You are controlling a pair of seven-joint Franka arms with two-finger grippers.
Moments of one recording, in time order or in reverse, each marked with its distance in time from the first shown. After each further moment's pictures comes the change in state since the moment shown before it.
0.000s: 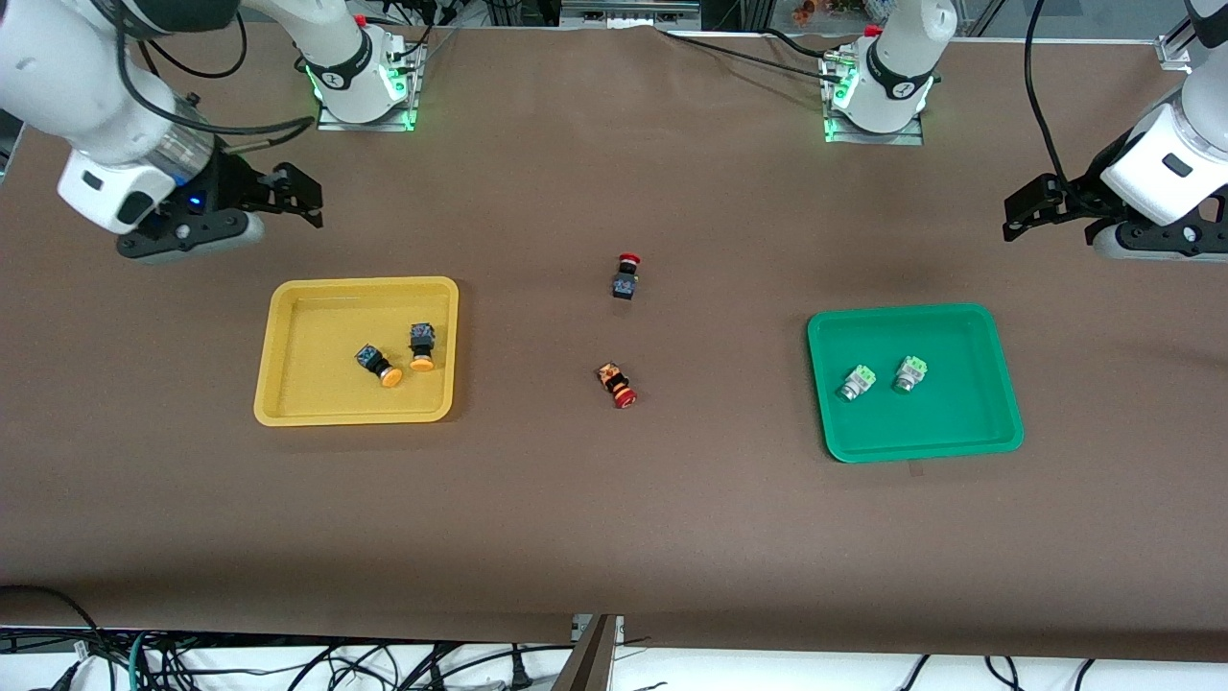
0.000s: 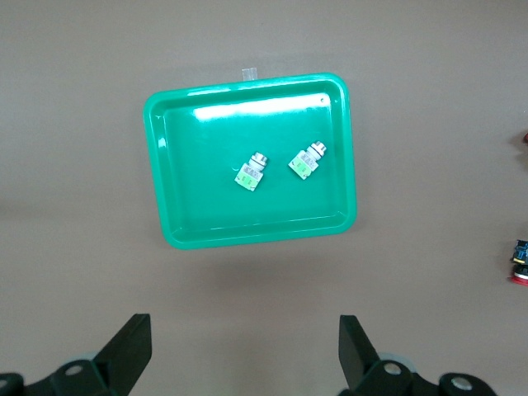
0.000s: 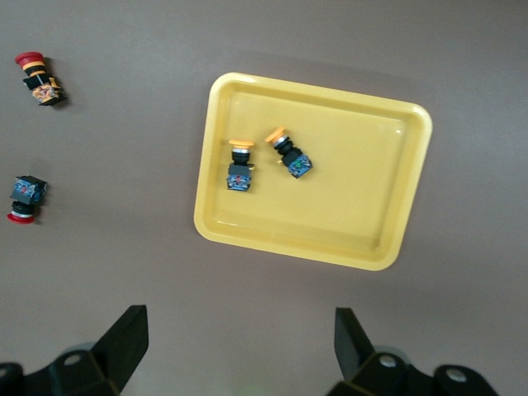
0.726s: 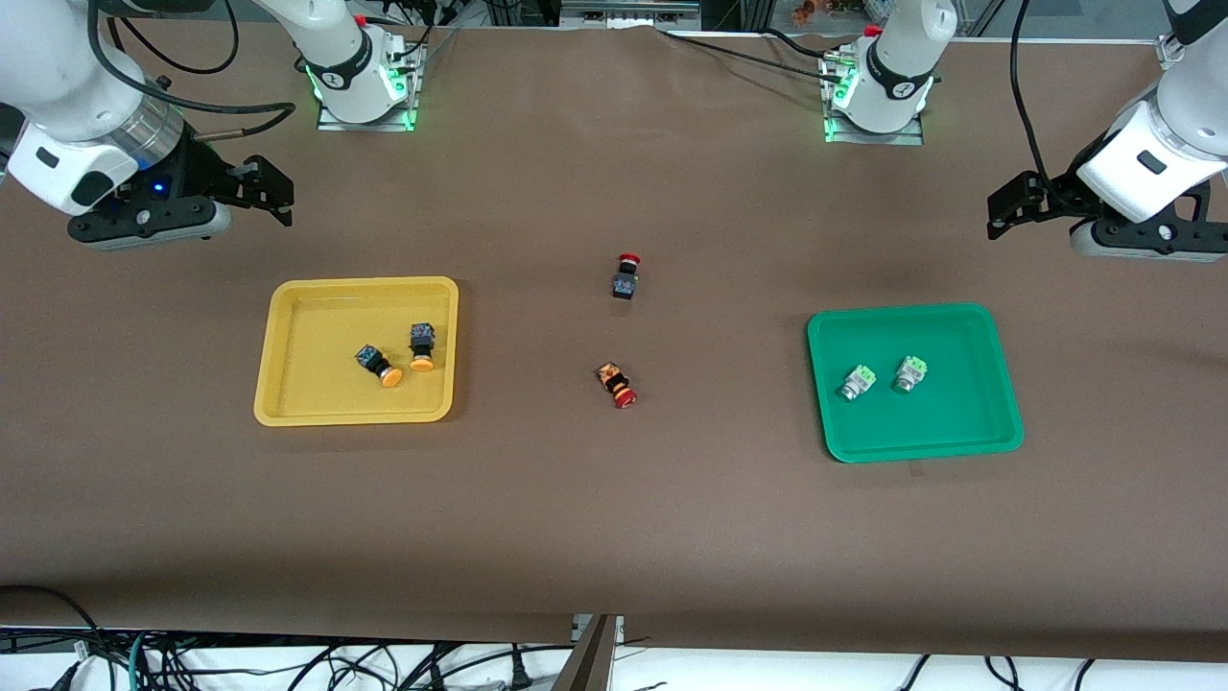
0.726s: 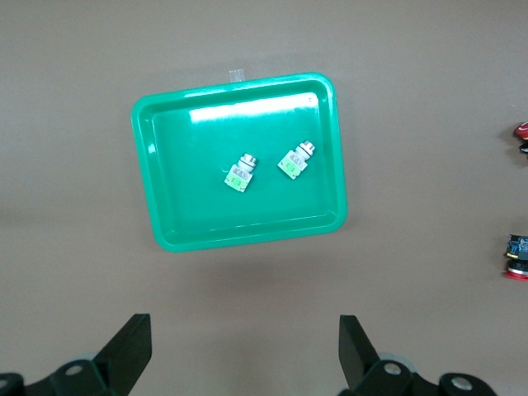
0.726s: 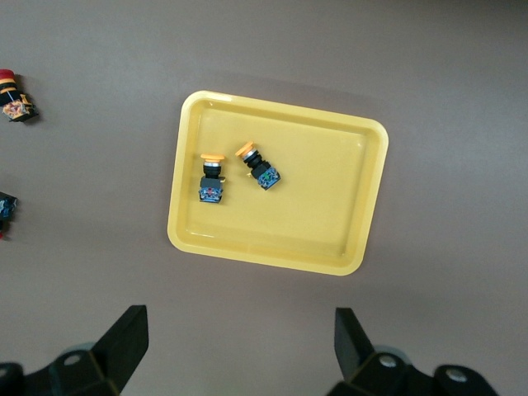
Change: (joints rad) left arm -0.006 0.000 -0.025 0.000 0.000 0.002 -0.007; right arm -0.363 0.011 0.349 0.050 -0.040 -0.005 -0.002
